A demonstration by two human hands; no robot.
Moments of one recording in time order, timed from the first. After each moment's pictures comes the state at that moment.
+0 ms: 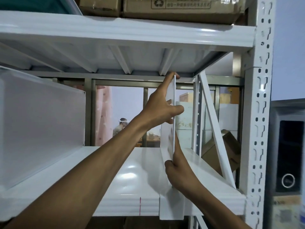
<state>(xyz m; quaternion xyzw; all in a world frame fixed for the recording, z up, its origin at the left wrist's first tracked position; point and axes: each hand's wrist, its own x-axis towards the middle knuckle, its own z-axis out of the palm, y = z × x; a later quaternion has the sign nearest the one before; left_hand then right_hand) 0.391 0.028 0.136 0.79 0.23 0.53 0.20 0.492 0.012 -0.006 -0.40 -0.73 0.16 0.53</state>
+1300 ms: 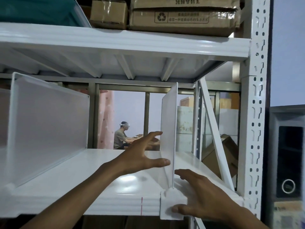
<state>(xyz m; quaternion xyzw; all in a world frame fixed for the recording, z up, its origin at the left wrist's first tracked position) 0.328 0.038 0.032 0.84 0.36 0.37 0.15 0.565 -0.018 -0.029 -0.51 -0.83 -0.01 0.23</state>
